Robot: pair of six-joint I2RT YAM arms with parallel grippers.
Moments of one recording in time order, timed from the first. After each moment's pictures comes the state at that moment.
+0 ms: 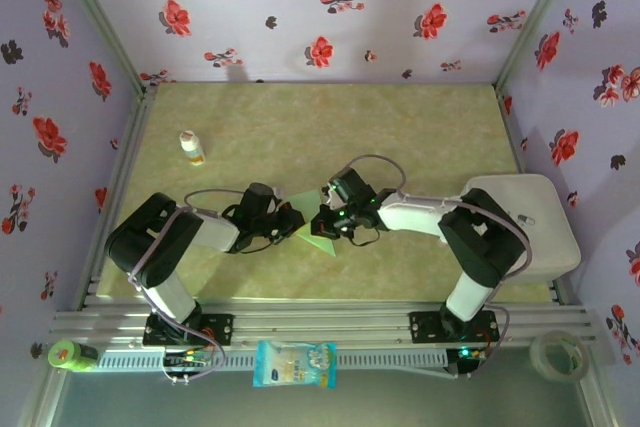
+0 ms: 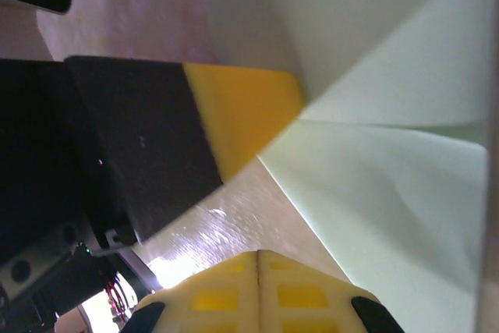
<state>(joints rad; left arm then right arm) -0.63 1.69 0.51 0.46 0.40 -1.12 0.79 1.71 0.88 -0.14 -0.54 0.86</state>
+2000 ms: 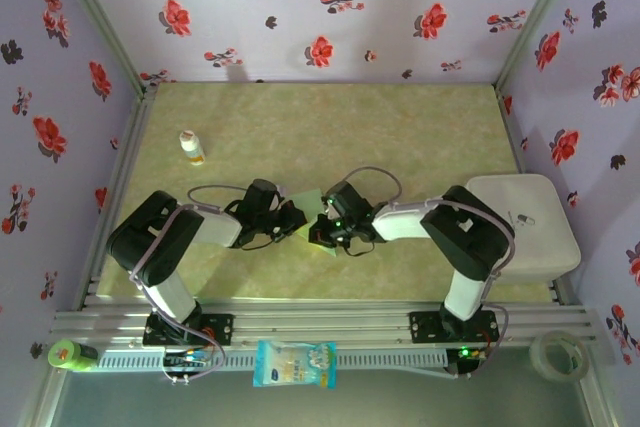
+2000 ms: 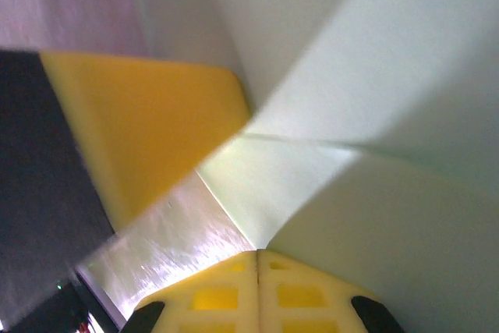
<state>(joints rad) -0.63 1.70 0.56 0.37 0.41 -1.09 0.83 1.75 0.76 0.07 -0.46 0.95</state>
